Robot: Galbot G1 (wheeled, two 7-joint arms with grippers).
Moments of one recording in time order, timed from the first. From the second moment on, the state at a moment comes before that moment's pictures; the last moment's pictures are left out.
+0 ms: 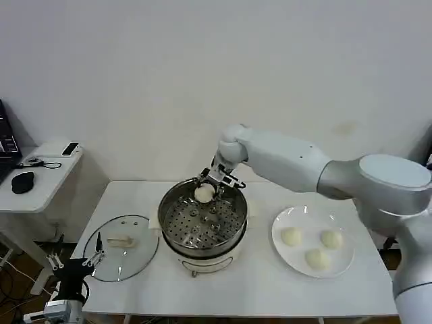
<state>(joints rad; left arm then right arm) 1.66 -1.27 -0.74 -2.04 -0.12 -0.06 -0.22 0.41 1.37 -1.22 0.96 -0.15 0.39 -0.90</state>
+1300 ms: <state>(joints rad) 1.64 -1.24 -0.68 -2.08 -0.13 0.01 -0.19 0.65 0.84 -1.36 1.39 0.11 0.07 -0.89</state>
